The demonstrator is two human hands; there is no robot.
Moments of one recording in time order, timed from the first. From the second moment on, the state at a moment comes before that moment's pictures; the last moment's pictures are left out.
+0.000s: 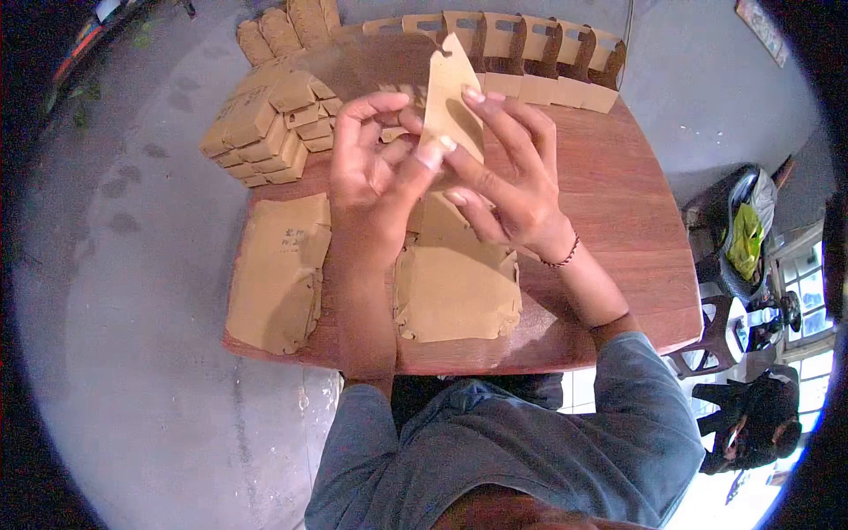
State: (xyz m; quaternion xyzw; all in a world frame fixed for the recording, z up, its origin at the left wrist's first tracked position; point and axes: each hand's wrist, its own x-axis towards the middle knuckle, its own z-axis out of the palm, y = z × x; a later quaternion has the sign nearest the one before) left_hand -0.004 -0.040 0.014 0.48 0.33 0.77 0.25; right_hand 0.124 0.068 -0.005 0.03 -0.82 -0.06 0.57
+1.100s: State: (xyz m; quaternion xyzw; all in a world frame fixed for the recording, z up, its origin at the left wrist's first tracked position) left_hand 0.012 -0.037 0.014 0.47 0.39 0.75 0.27; right_hand 0.121 0.049 -0.013 -0.05 -0.67 0.55 0.50
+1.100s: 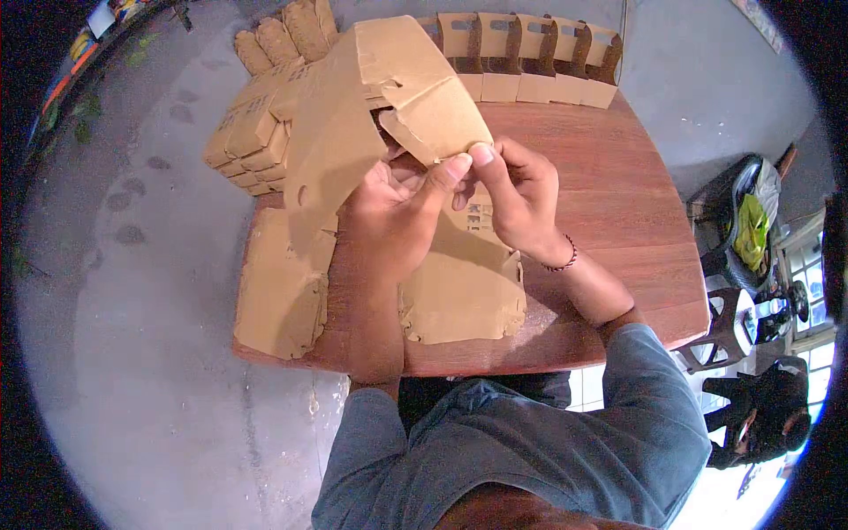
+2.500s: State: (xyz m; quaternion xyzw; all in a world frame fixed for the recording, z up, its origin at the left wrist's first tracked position) left_hand 0.012 -0.026 0.008 0.47 0.53 0.68 0.19; right_hand 0.131 0.089 0.005 0.02 -0.77 0.15 0.63
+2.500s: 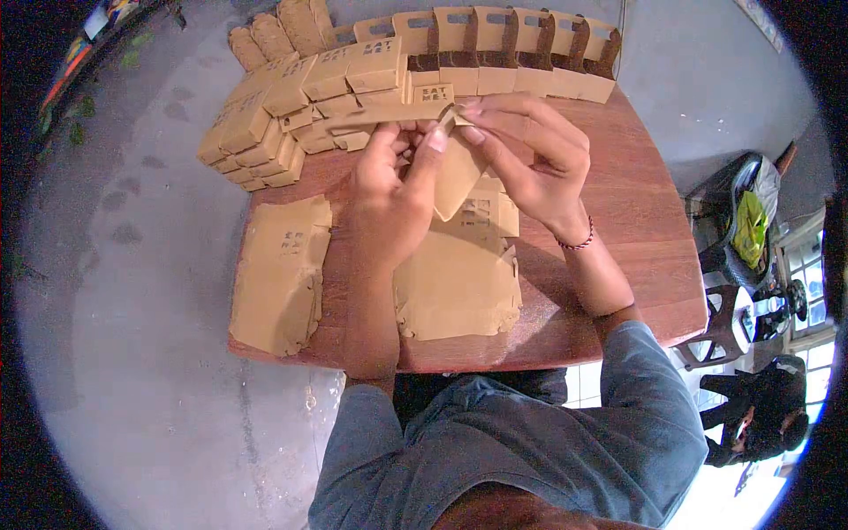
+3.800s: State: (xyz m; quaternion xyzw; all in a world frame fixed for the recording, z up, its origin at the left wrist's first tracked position) left_hand 0.021 -0.036 0.010 0.53 0.53 0.63 0.22; right_hand 0.170 0.094 0.032 -0.14 -0.89 0.35 0.24
